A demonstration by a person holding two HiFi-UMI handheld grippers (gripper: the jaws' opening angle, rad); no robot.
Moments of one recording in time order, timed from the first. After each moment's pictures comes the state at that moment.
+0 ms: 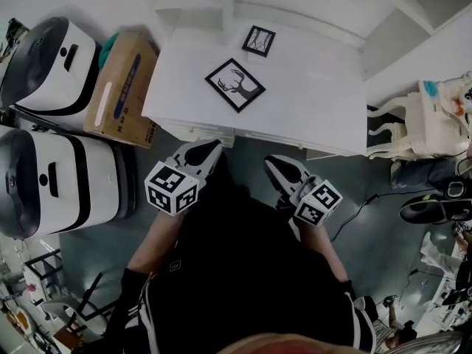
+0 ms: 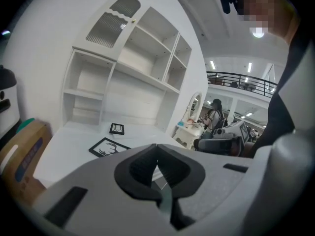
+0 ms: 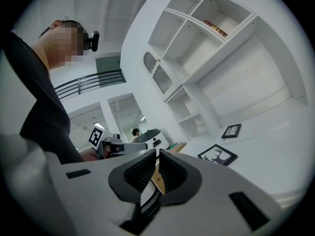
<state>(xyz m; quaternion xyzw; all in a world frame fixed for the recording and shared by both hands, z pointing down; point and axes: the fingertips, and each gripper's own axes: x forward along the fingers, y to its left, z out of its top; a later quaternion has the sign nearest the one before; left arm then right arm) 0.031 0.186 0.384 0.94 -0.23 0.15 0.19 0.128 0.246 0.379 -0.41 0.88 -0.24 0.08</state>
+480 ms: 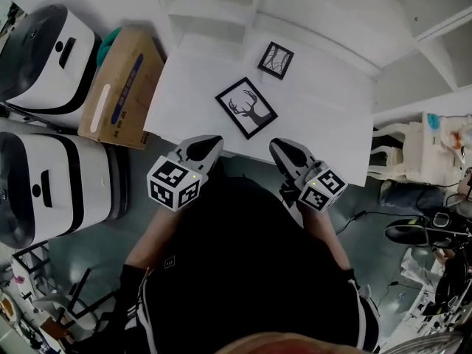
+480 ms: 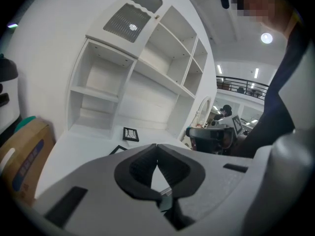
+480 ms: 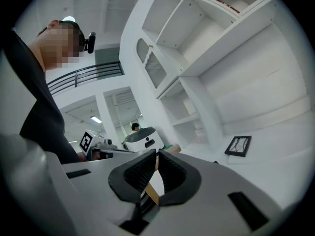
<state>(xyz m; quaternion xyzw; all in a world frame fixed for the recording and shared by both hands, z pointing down) 0.013 0.053 0.397 0.93 -0.25 0.13 0.22 0.126 0.077 0.373 -0.40 0.89 -0.23 0.04</state>
